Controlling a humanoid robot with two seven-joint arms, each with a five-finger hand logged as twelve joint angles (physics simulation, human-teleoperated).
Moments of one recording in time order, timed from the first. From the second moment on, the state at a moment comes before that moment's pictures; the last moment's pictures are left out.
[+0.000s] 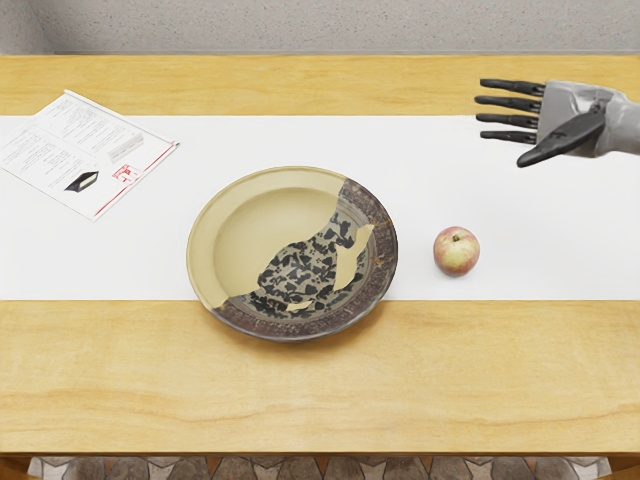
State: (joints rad) left arm -0.01 0.00 0.32 -0.14 0.08 -0.05 0.07; right arm 1.06 -0.86 0.36 1.02 0.19 0.61 -0.31
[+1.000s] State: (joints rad) left arm -0.01 0.00 0.32 -0.14 0.08 -0.05 0.07; right arm 0.89 -1.02 0.41 1.66 -0.73 0.04 -0.12
